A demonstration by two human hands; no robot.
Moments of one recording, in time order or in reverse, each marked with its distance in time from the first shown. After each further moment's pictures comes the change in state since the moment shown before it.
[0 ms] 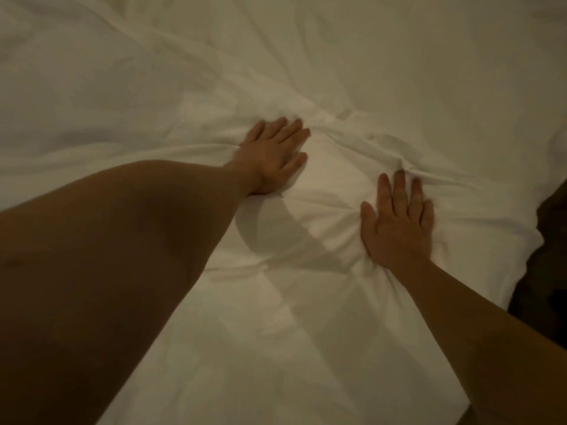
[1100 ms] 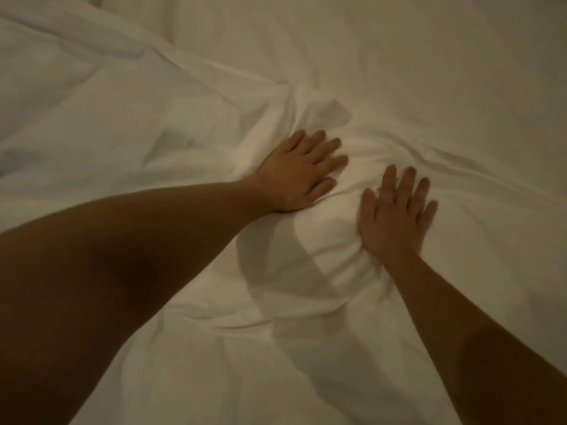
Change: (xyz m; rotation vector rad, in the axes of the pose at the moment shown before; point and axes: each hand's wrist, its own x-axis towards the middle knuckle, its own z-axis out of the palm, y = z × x) left_hand -0.008 -0.089 -0.018 0.202 0.208 0.358; right_hand 0.046 -0.154 -0.009 0.182 -0.009 0.181
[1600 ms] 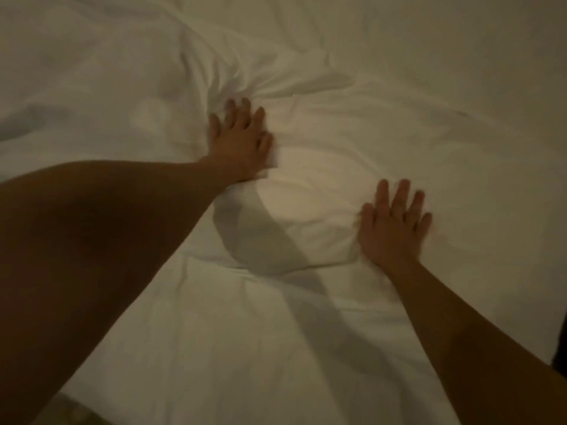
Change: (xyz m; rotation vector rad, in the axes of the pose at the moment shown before) left_hand -0.100 -0.018 -0.025 -0.238 -0.151 -0.667; right_hand -0.106 0.023 0.031 -0.053 -0.053 0.011
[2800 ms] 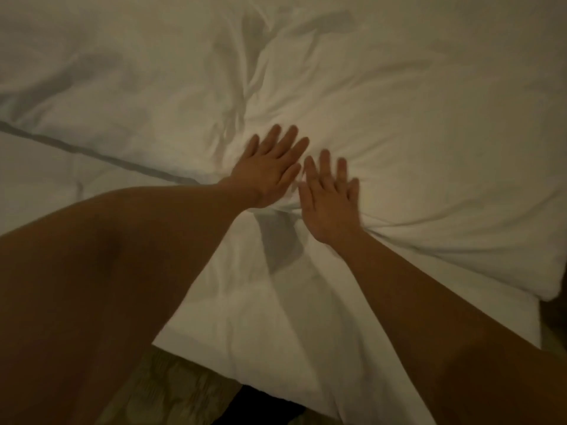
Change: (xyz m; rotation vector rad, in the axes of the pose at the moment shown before) left_hand -0.164 -0.036 0.054 0.075 -0.056 0.379; right_hand -0.156 -0.110 0.057 0.110 0.071 -0.303
